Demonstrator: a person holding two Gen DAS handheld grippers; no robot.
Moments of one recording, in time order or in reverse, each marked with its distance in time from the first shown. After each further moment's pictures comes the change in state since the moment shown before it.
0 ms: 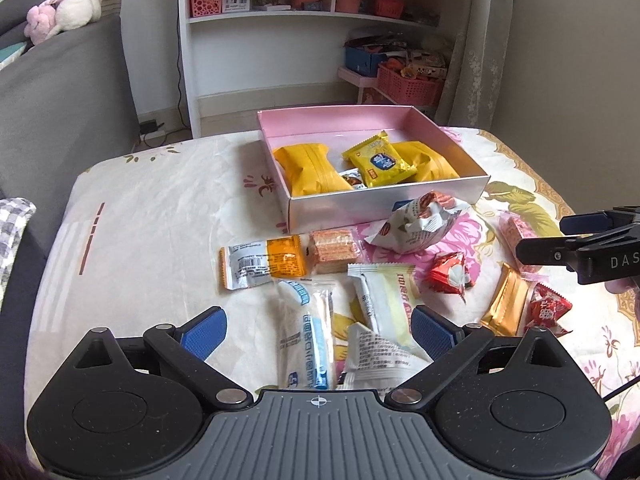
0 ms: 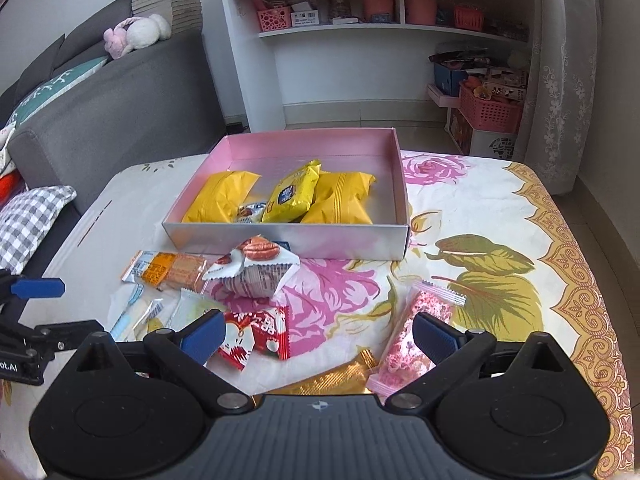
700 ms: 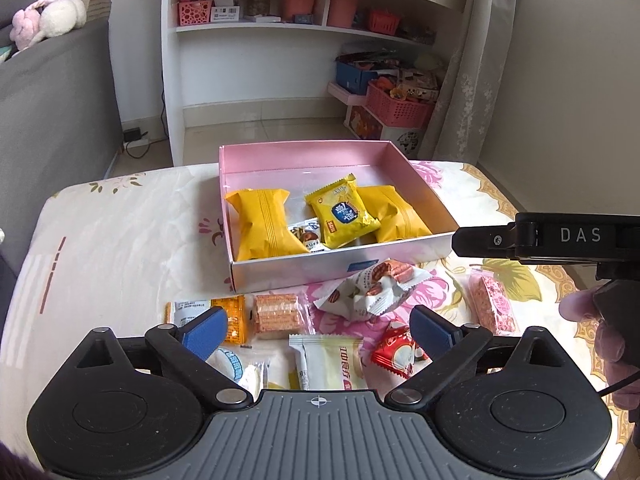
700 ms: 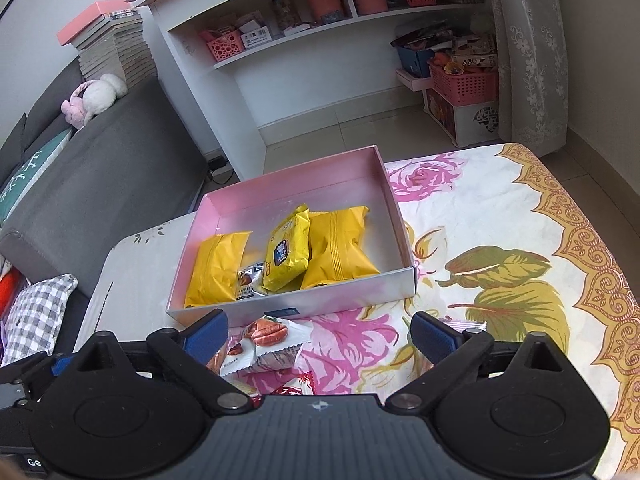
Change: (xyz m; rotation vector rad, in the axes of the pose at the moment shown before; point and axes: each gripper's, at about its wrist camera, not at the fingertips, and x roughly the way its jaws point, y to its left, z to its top) left arm 0.013 -0.036 0.049 -0.059 -0.029 -0.048; right arm 0.012 -0.017 0.048 0.250 -0.010 0.040
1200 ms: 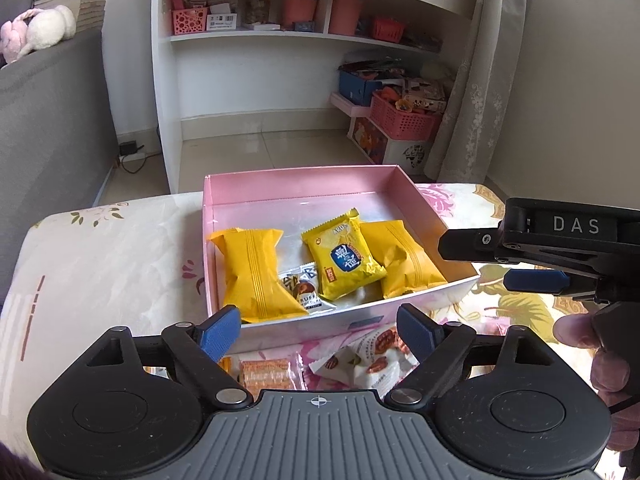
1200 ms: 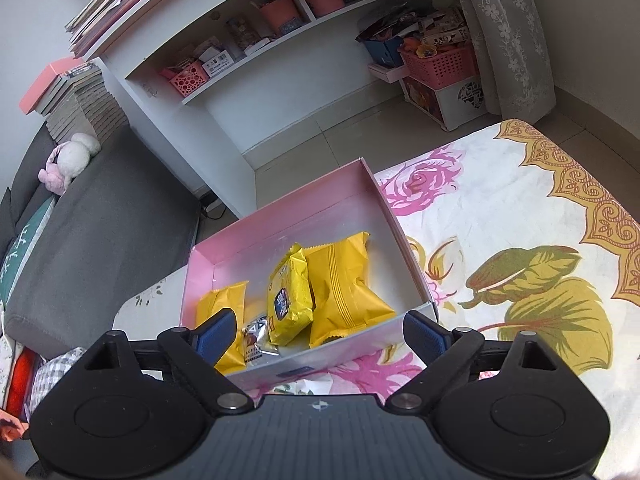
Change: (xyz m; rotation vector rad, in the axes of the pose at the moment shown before) left arm 0.039 -0.008 0.038 0.007 -0.018 0.020; right arm 0.032 -0.013 0.028 0.195 -0.018 0.032
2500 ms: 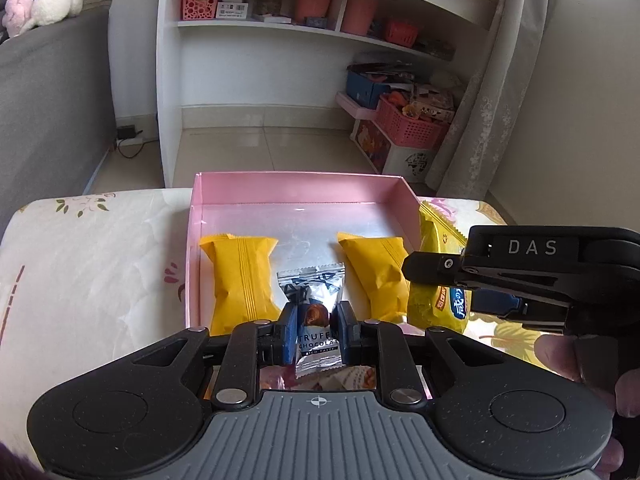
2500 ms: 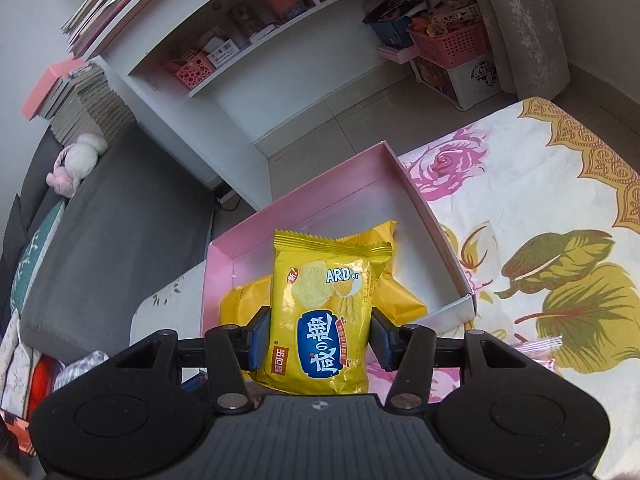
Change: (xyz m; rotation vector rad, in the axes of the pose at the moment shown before) left arm 0.032 0.003 0.016 -0.089 0.001 -0.024; right arm 0.024 0.008 0.006 0.076 0.038 0.054
